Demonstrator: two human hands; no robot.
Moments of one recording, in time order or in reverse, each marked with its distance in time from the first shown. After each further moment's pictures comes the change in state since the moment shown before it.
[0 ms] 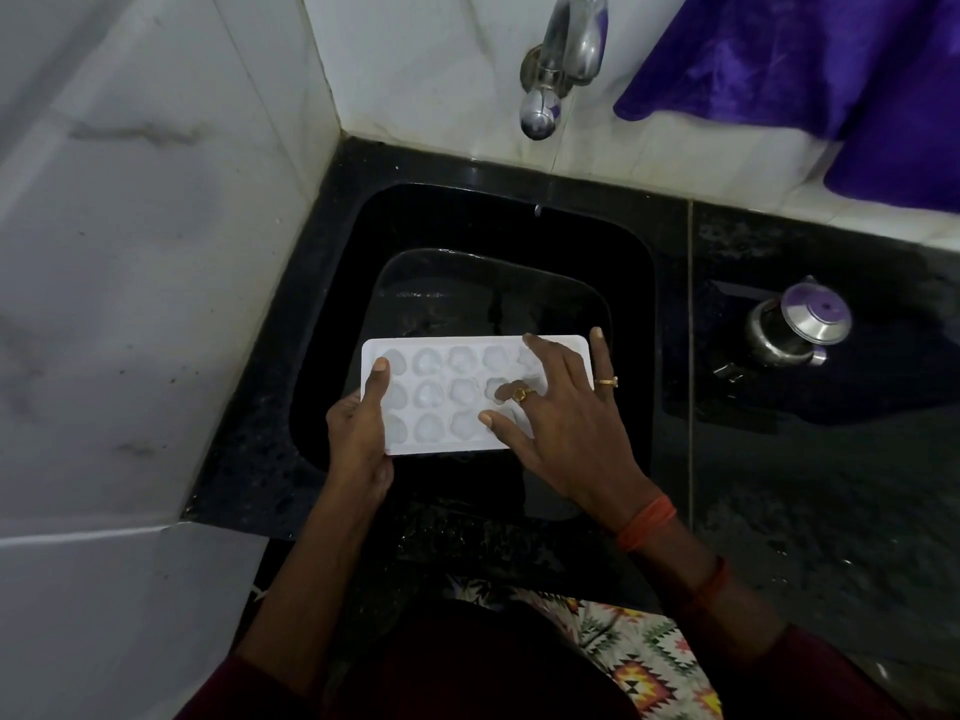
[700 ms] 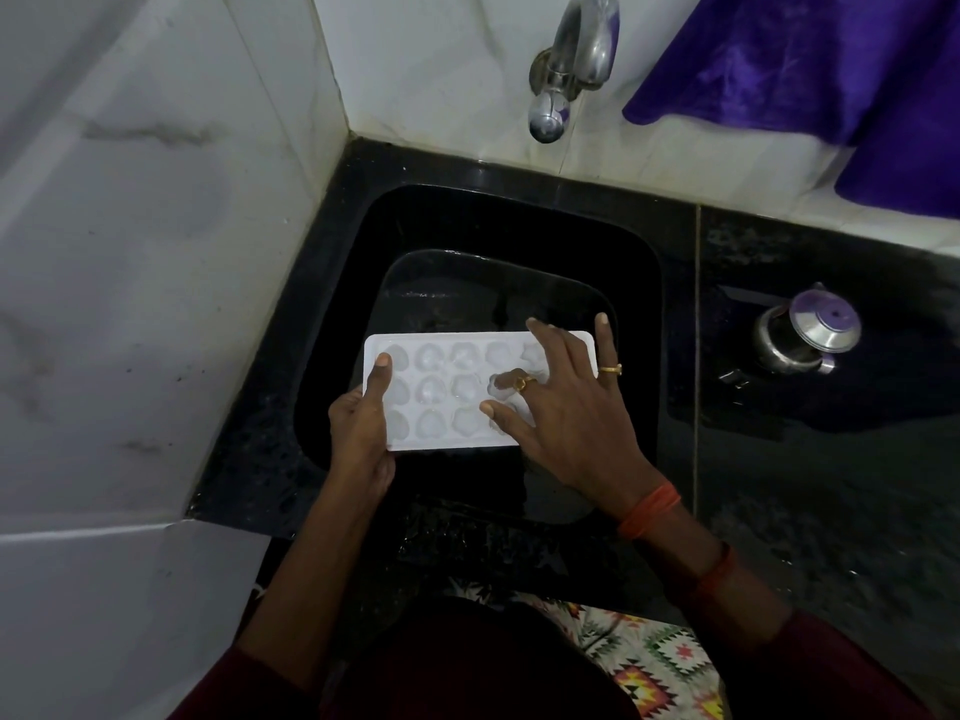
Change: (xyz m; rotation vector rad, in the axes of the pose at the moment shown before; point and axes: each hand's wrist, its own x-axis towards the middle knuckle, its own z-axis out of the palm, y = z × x) left_hand 0.003 0.006 0.003 0.001 0.009 0.018; right_hand 0.016 0.002 -0.007 -0.050 -0.041 -0.018
